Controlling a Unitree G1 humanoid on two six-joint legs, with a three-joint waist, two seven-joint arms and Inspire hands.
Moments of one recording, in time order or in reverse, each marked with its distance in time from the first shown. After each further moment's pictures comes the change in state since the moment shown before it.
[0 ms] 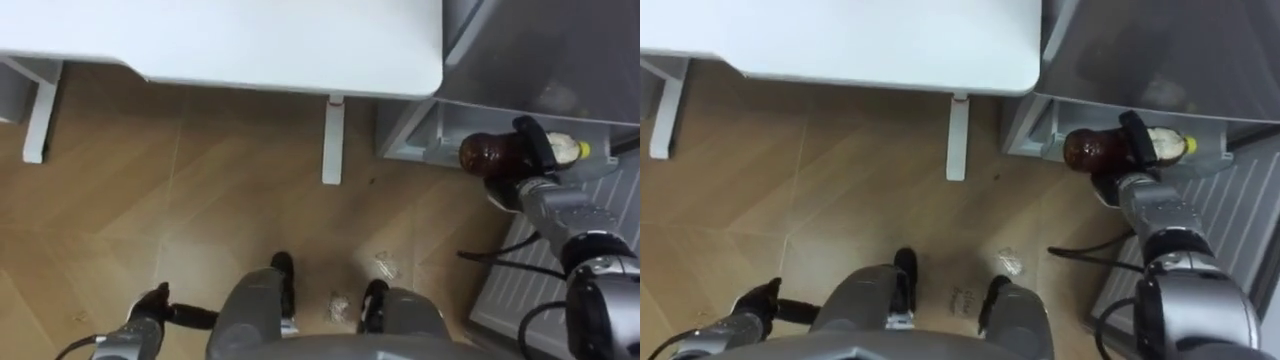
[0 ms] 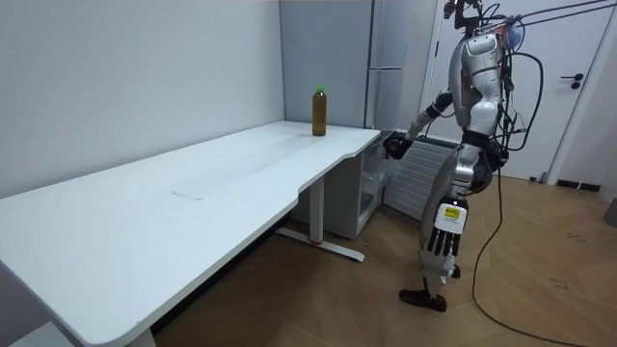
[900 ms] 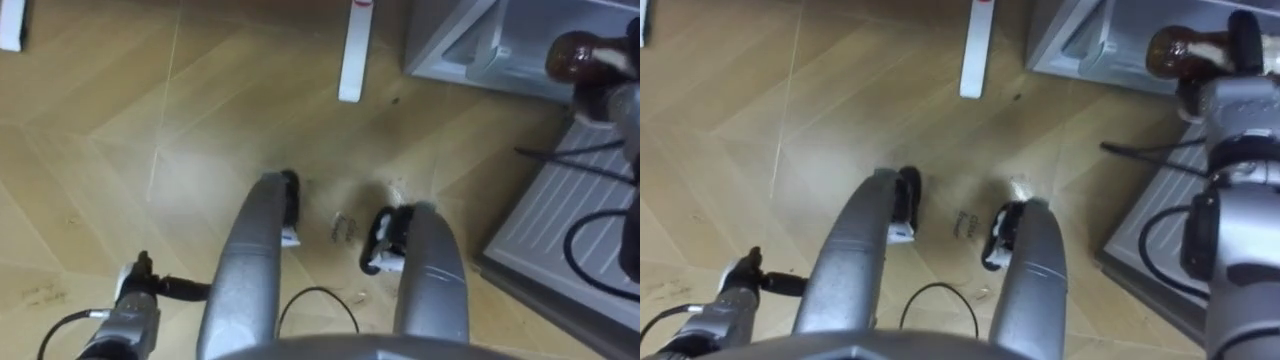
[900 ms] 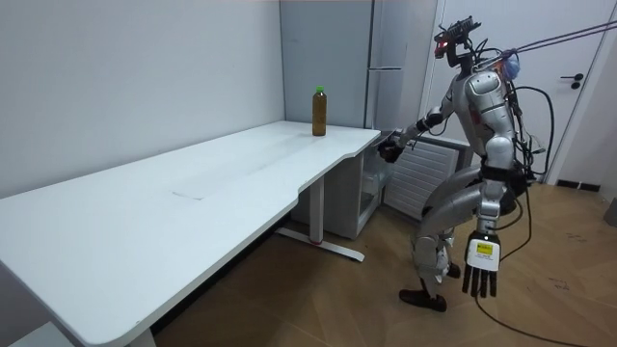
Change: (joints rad) left arm -0.059 0.010 -0.041 0.034 -0.011 -0.059 0.166; right arm -0.304 -0.193 -0.002 0.019 0.021 -0.111 -0.224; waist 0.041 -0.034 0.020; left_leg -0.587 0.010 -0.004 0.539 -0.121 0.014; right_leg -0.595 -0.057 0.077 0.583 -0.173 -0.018
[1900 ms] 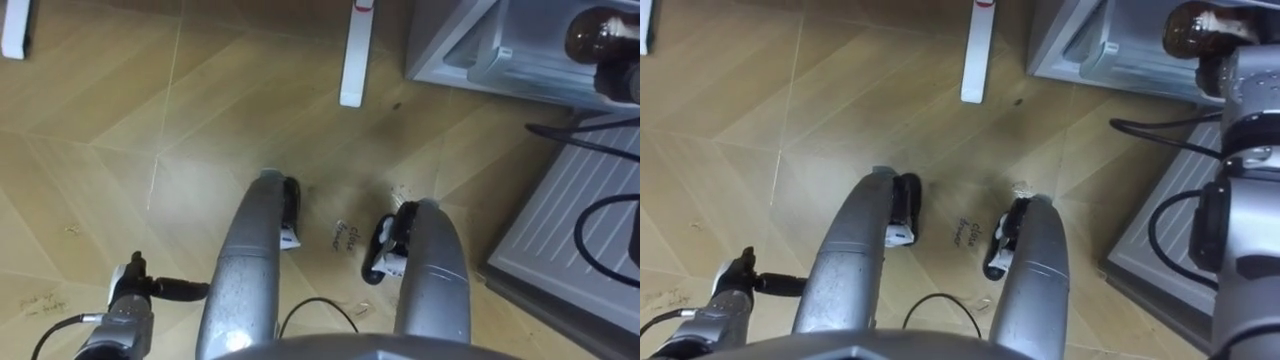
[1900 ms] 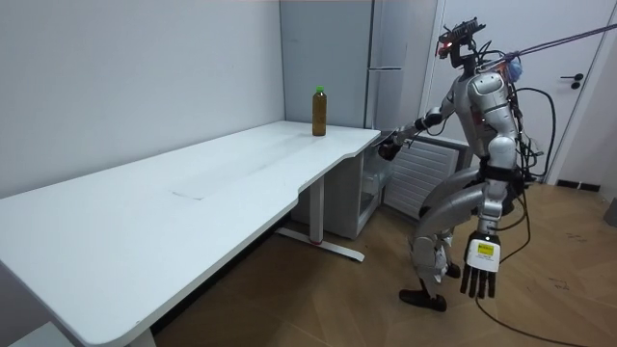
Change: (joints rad) left arm 0.024 0.033 -0.021 0.001 -0.078 -0.048 -0.013; right arm -0.021 -0.015 0.006 -0.033 0.012 -0.028 -0.104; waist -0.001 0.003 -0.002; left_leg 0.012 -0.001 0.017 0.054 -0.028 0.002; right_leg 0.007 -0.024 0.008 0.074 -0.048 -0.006
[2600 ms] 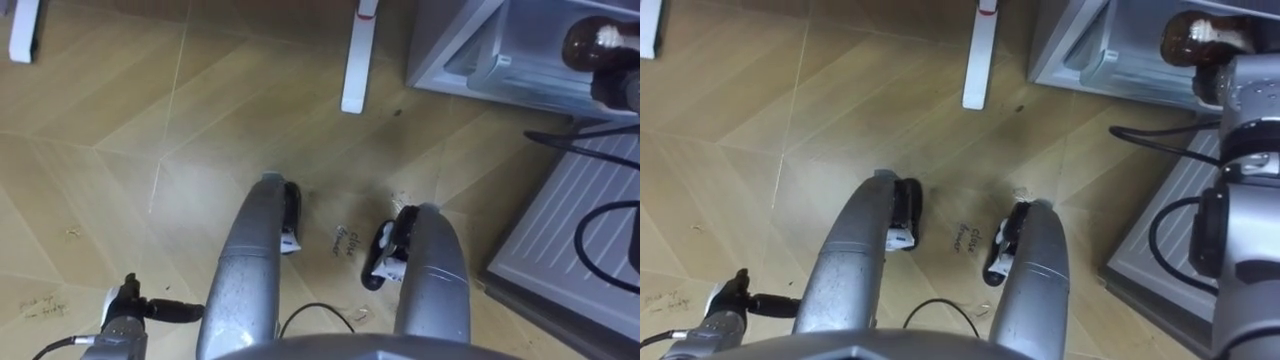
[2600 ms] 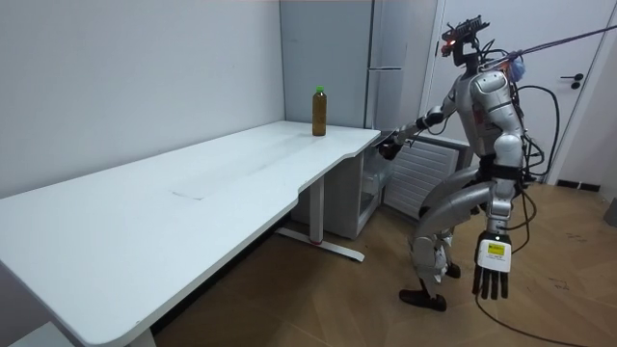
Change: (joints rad) left arm 0.056 0.006 -0.032 0.001 0.000 0.010 -0.002; right arm 0.020 0.000 0.031 0.002 0.017 0.010 0.007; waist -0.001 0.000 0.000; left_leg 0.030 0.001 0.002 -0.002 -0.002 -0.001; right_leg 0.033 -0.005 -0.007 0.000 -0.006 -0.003
